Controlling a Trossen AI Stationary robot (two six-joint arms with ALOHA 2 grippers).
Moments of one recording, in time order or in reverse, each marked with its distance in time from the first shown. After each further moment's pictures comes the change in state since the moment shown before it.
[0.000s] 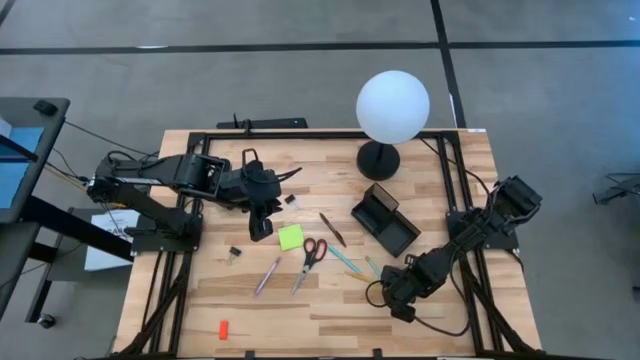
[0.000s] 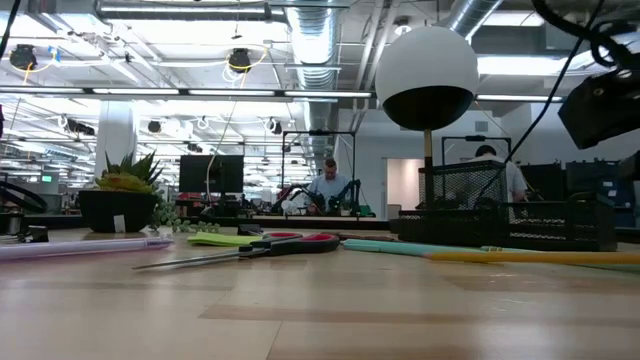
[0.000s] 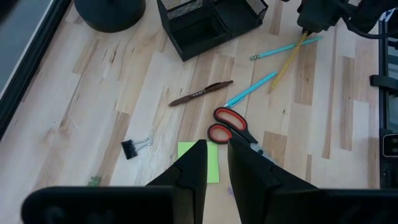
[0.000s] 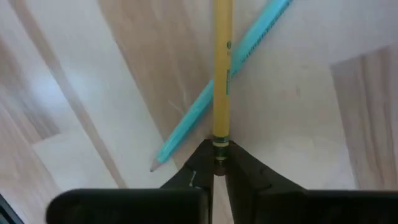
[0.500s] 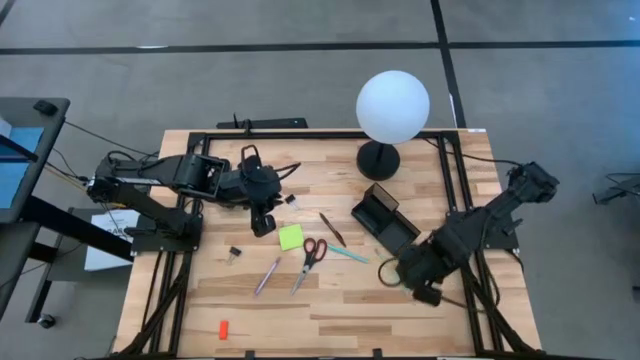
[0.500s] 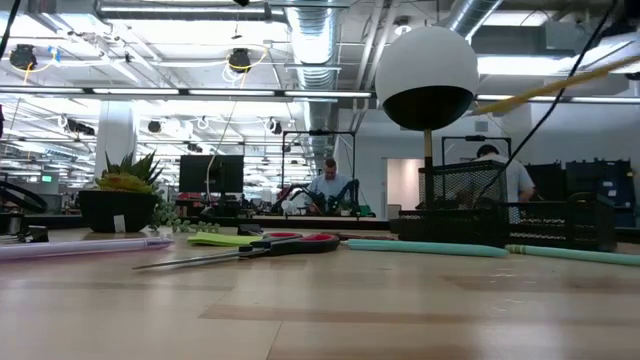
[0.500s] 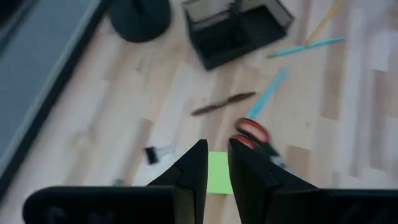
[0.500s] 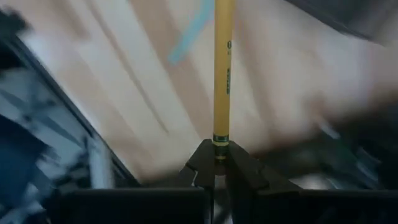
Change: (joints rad) left arm 0.000 0.000 0.000 0.008 -0.129 -0.002; right arm -0.084 -0.227 0.452 -0.855 -0.115 -0.087
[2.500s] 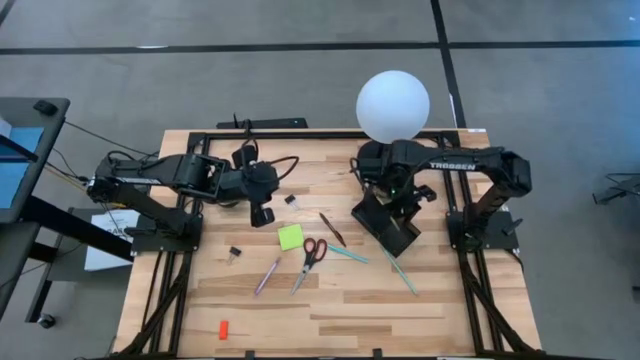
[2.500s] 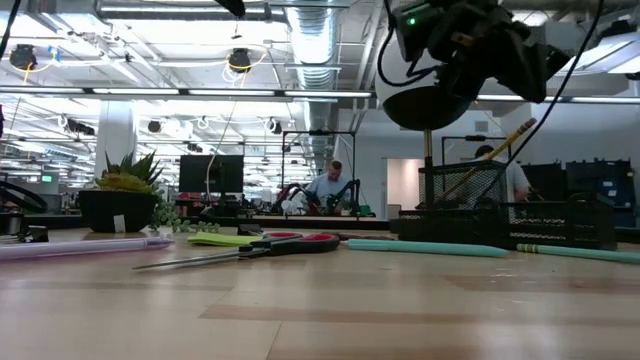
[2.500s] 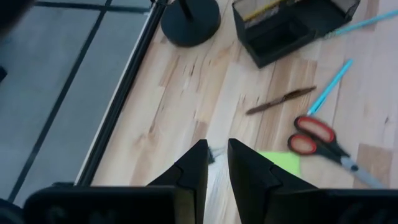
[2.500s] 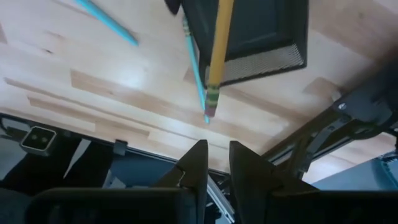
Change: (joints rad) left arm 0.001 0.000 0.000 -0.063 -0.177 0.099; right arm -0.805 0.142 0.046 -0.089 -0.274 -0.110
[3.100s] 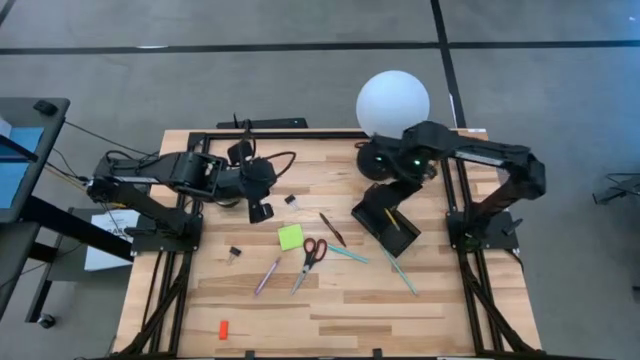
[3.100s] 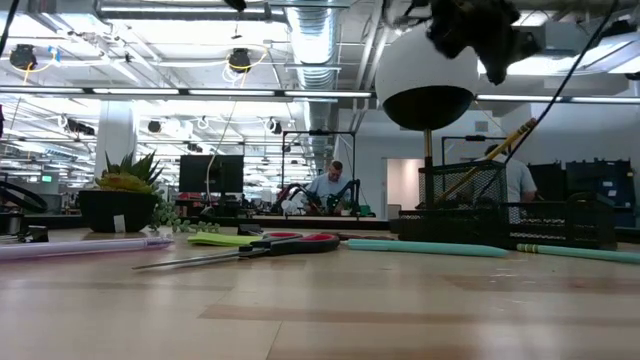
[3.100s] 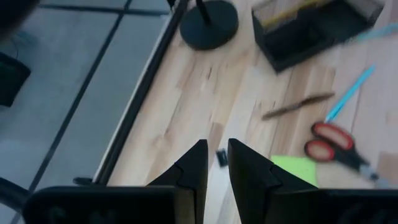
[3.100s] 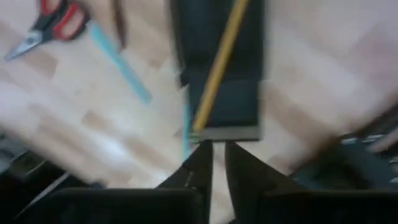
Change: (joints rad) left arm 0.000 -0.001 0.038 -0.009 -0.069 -0.009; right arm -0.003 -0.134 0.146 0.000 0.290 -0.153
